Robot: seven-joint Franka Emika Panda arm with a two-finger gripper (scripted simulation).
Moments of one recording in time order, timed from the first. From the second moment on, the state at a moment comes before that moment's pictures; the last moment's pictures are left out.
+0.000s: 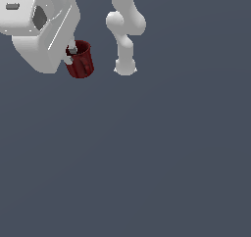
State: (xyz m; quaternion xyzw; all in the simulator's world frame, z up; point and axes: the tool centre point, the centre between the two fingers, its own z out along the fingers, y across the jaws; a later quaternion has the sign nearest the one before) arm -0.033 -0.148 0.431 -0.76 -0.64 0.08 0.12
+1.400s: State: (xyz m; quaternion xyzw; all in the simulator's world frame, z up) arm -0.045 -0.168 0.535 -0.76 -0.64 0.08 0.12
